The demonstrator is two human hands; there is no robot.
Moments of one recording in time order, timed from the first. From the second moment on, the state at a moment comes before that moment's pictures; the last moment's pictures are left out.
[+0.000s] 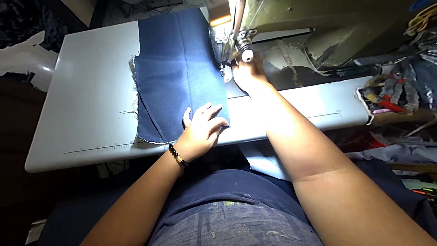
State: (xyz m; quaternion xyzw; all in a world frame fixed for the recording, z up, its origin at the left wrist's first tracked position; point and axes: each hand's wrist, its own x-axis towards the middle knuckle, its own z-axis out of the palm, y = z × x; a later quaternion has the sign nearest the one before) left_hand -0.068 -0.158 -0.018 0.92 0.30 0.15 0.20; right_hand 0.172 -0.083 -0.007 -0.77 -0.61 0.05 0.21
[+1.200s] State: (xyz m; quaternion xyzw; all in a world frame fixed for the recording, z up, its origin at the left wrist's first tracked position) left_hand -0.081 -0.172 -0.013 0.91 0.33 0.15 0.21; right_hand 0.177 -0.080 0.004 -0.73 -0.62 0.08 0.26
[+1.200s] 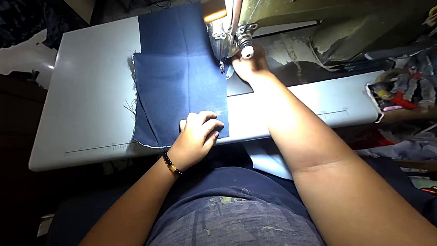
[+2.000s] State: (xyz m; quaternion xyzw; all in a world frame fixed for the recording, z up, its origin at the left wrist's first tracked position) left_hand -0.070 -0.165 -0.018 0.92 0.29 0.20 0.19; right_hand 0.176 -0.071 0.005 -0.77 -0.62 0.07 0.17
